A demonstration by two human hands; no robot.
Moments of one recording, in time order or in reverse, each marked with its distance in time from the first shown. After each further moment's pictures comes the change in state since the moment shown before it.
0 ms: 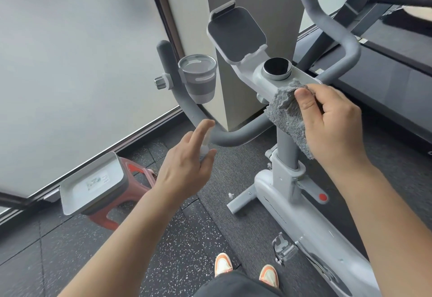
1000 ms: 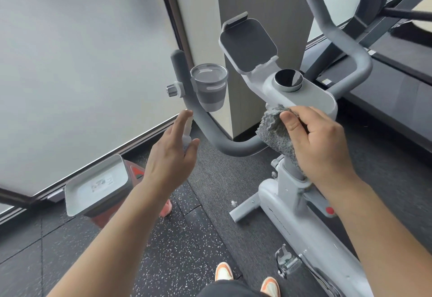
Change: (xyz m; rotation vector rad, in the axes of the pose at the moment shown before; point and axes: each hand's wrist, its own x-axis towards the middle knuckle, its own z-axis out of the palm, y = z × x) left_hand 0.021 -0.036 -0.021 -0.023 0.123 -0.184; right_hand -0.005 -0.010 0.023 0.035 -0.133 -0.043
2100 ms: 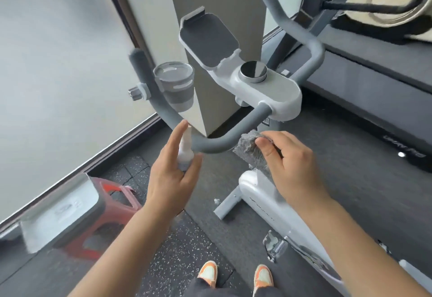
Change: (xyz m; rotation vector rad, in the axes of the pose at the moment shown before) left_hand -0.029 0.013 0.031 -0.372 -0.054 0.079; right_hand -0.063 0.001 0.012 -0.079 0.034 0.123
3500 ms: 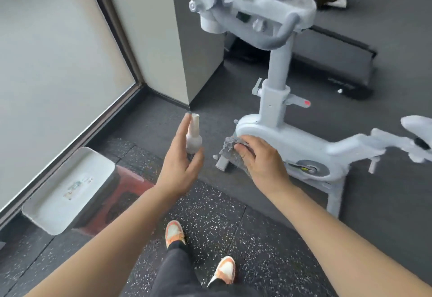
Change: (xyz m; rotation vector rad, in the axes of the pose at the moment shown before) left_hand -0.158 -0.217 -0.170 -0.353 -0.436 0.102; right_hand -0.240 -0.183 0.220 -0.225 -0.052 0.313
